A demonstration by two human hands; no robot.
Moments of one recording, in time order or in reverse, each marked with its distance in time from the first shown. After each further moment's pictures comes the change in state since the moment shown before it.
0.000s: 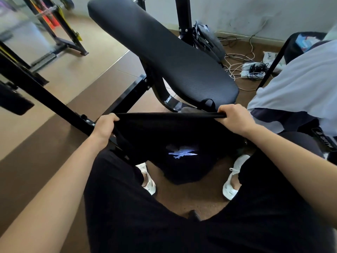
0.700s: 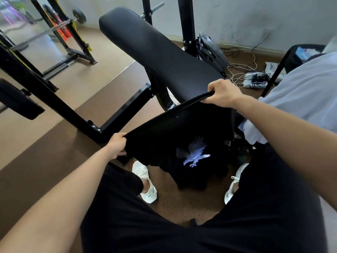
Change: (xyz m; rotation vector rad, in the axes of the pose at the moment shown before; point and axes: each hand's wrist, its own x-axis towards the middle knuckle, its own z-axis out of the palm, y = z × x) left_hand 0.021 -0.052 0.010 0.313 -0.131 -0.138; right_hand 0.071 -0.050 -0.064 0.000 -0.023 -0.008
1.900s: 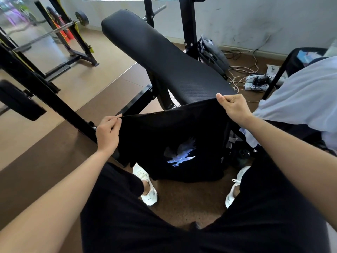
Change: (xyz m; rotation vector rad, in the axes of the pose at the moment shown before) left_hand -0.009 0.009 -0.024 0.033 0.526 0.706; right_hand -0.021 0.047 0.043 0.629 0.219 -0.033
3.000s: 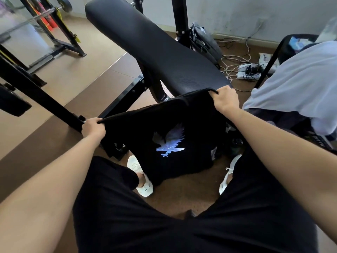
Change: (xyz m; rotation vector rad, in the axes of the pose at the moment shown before) left_hand 0.023 -0.023 0.004 0.313 -0.097 -0.565; right_hand 0.011 0.006 0.020 -0.397 0.111 0.339
